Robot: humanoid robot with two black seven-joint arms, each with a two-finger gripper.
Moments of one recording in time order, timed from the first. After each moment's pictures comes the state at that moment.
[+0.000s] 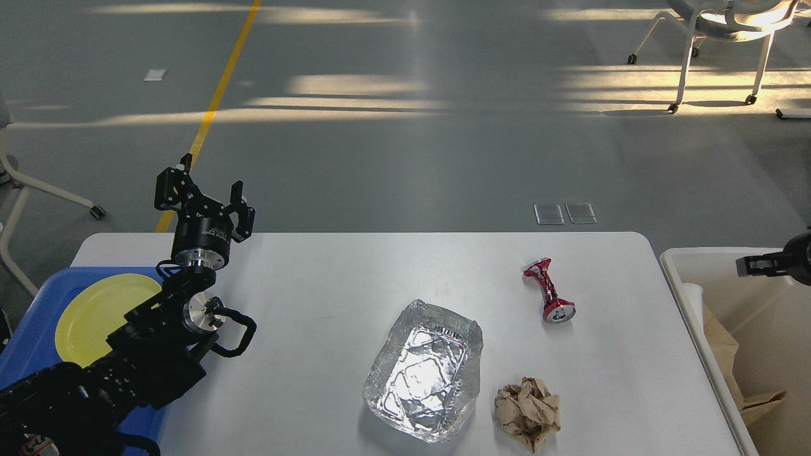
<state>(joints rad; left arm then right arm) -0.77 0.07 -0.60 -0.28 -0.20 -0.34 -0.70 1.24 -0.54 -1.39 0.46 -0.47 0.27 0.31</state>
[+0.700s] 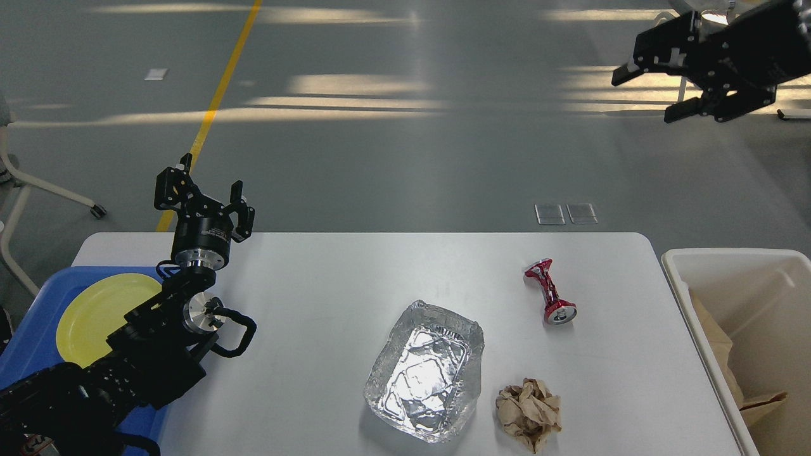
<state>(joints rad) -0.77 0.07 -0.60 -0.28 -0.20 -0.34 -0.70 2.20 -0.56 -1.20 0.95 -0.15 0.93 0.30</state>
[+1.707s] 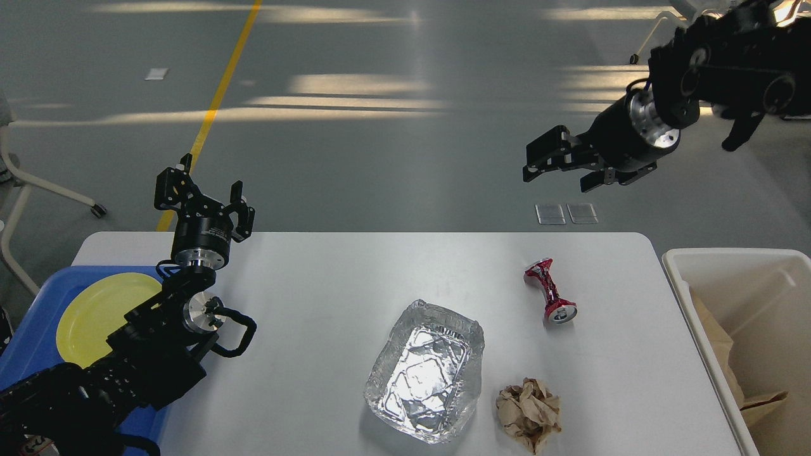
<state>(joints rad) -0.77 0.07 -0.60 -0.28 -0.20 -0.34 -0.70 1.82 -0.28 -1.13 1.00 -0.22 0.53 0.16</state>
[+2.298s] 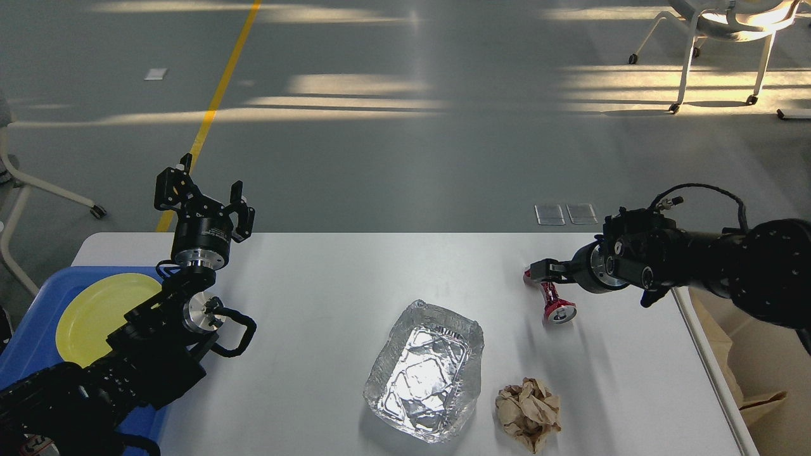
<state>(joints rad) -0.77 0.07 -0.60 -0.28 -0.20 -0.34 -0.70 1.27 -0.13 -1.13 0.64 -0.22 0.26 0.07</state>
